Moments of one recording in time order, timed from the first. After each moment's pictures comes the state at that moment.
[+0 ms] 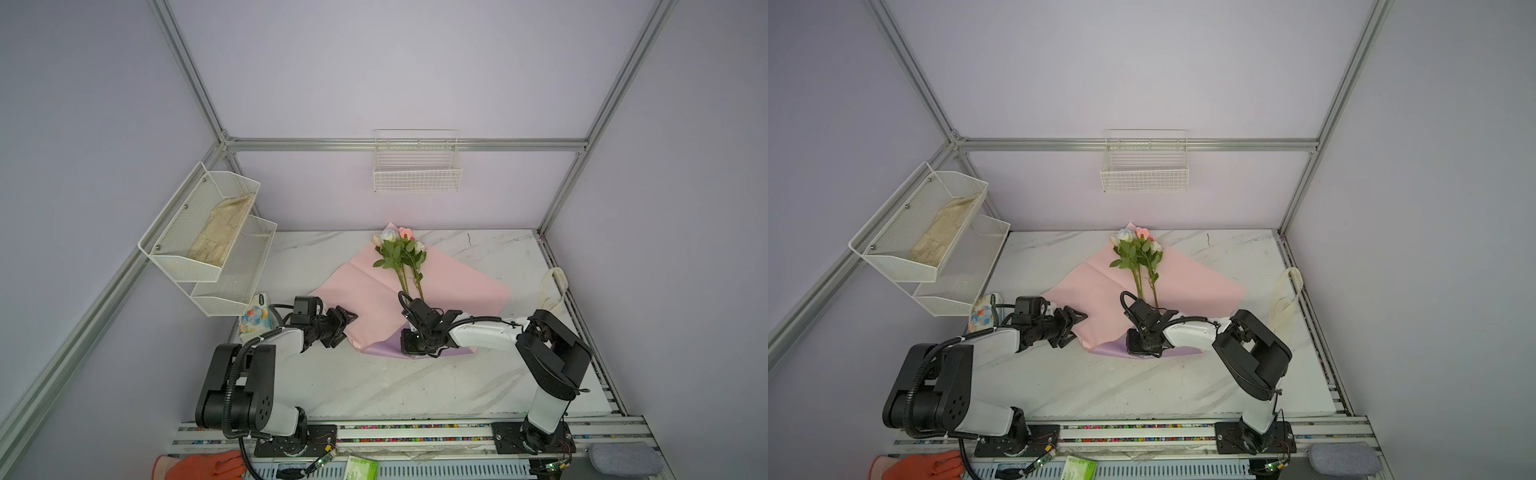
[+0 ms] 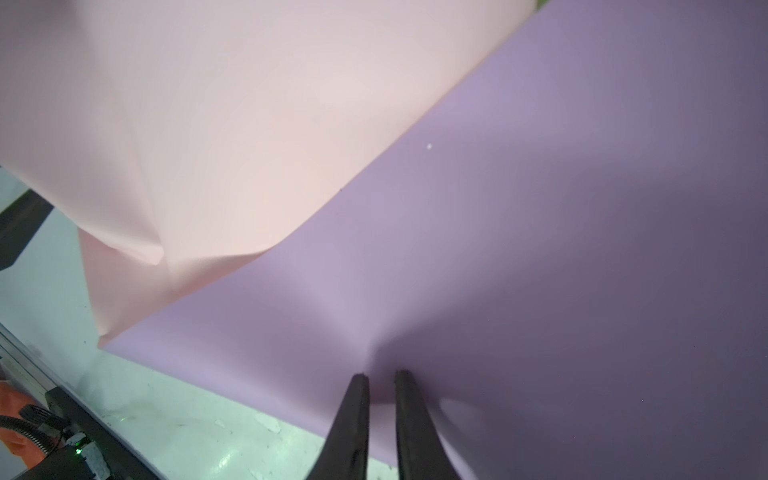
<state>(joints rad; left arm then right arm) -0.04 1.48 0.55 0.03 0.59 -0.99 0.89 1.79 1.02 -0.34 -0.18 0.84</state>
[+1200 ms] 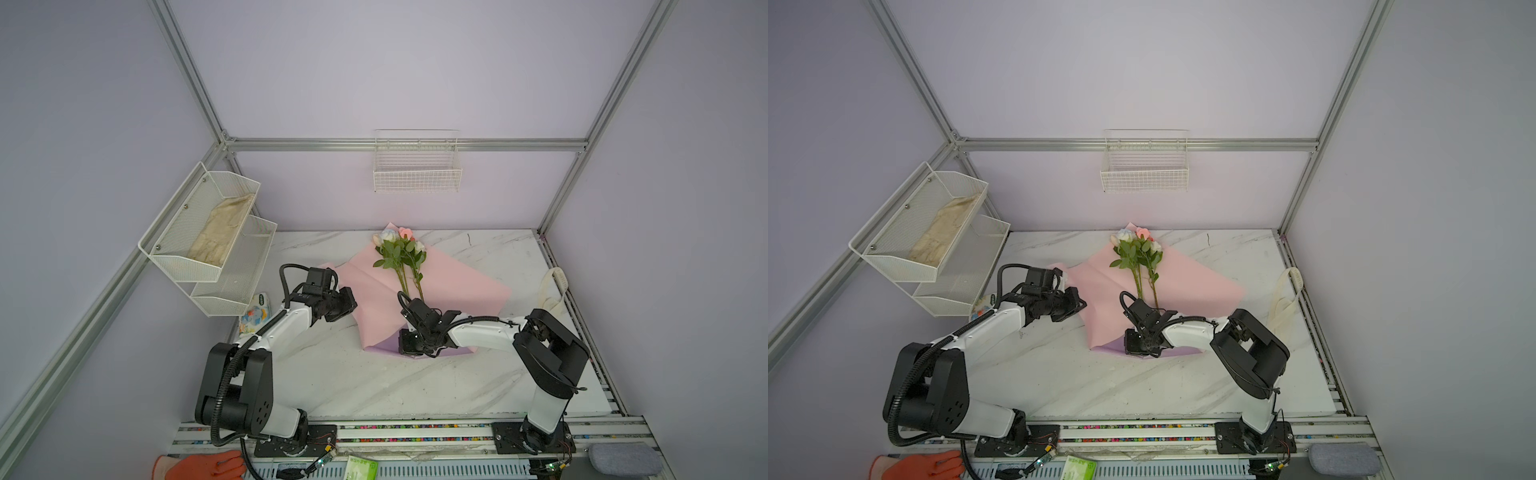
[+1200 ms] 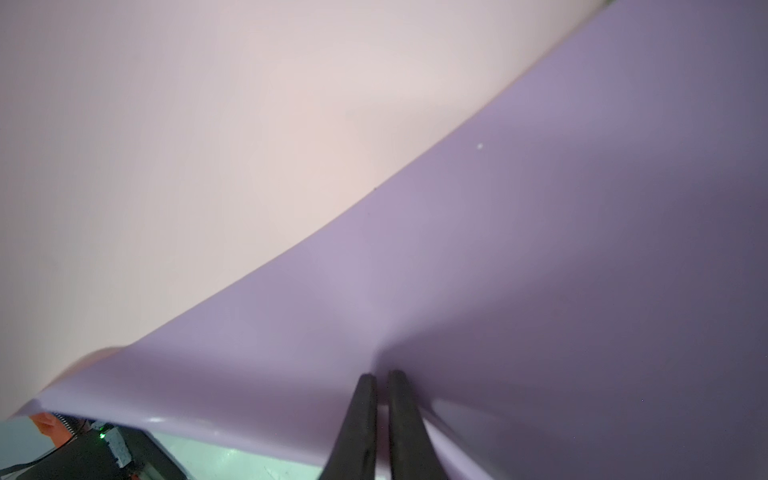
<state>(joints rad) -0.22 1.46 0.95 -0.39 0.34 -0.62 0.89 1.81 1.02 -0.30 -0.22 0.84</state>
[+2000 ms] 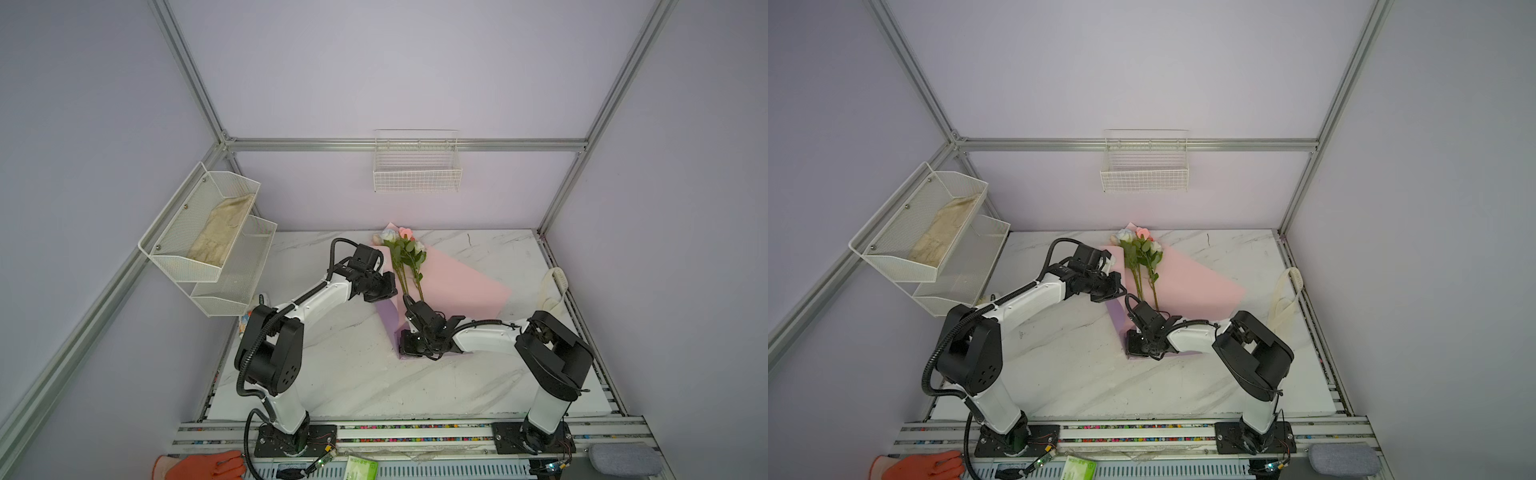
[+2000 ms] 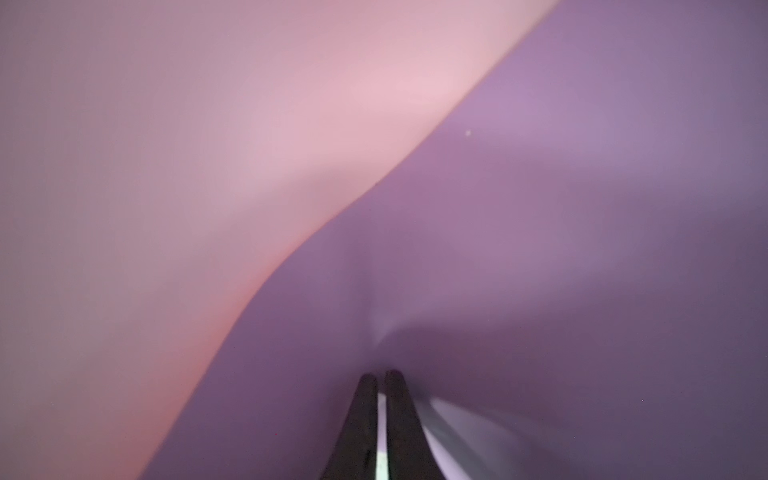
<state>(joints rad) -0.45 1.76 1.32 -0.51 0.38 -0.61 0.87 1.74 0.90 -0.15 -0.26 0.90</state>
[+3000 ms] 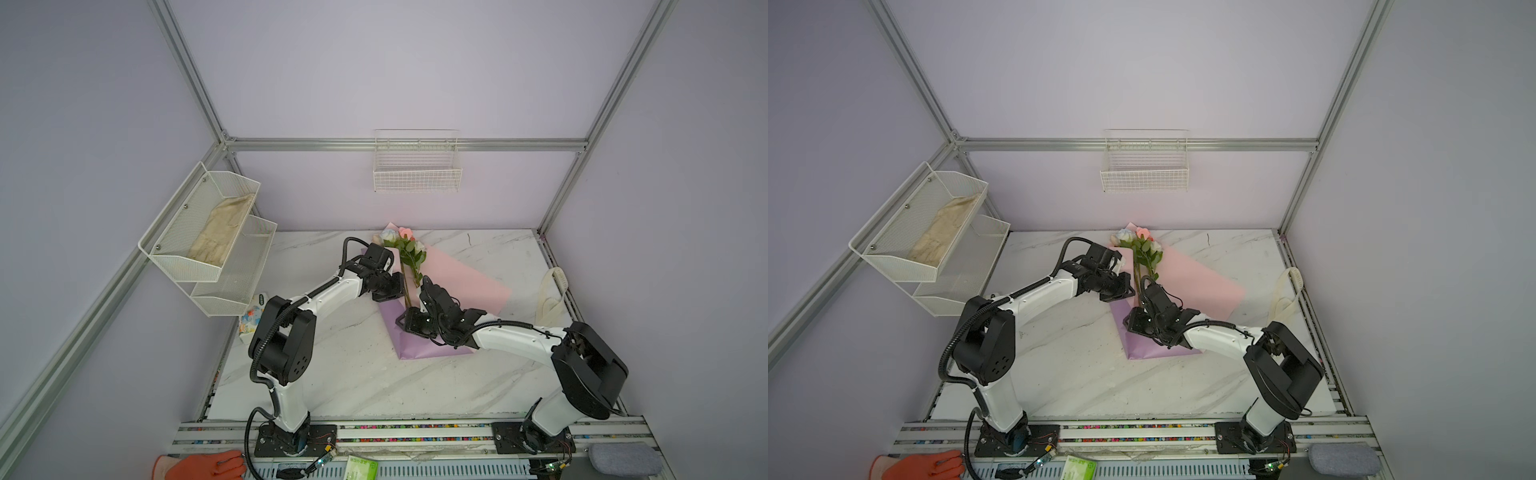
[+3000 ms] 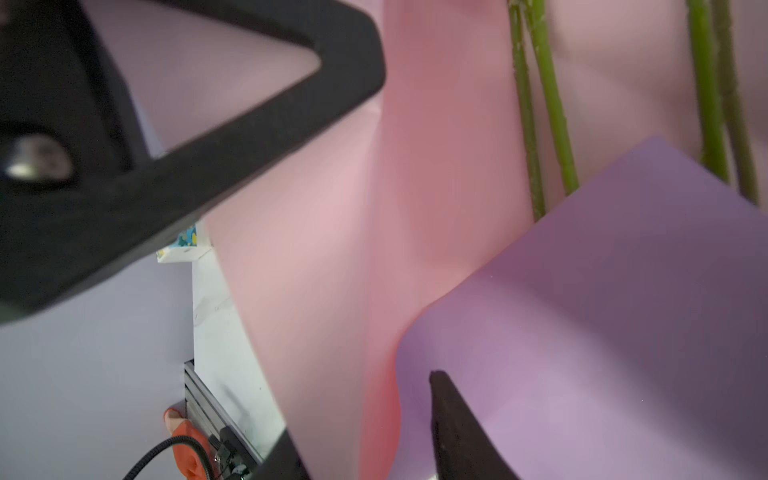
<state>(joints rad) -0.49 1.84 1.41 -0.52 0.37 -0.61 0.82 1.62 0.94 -0.07 -0.18 0.99</state>
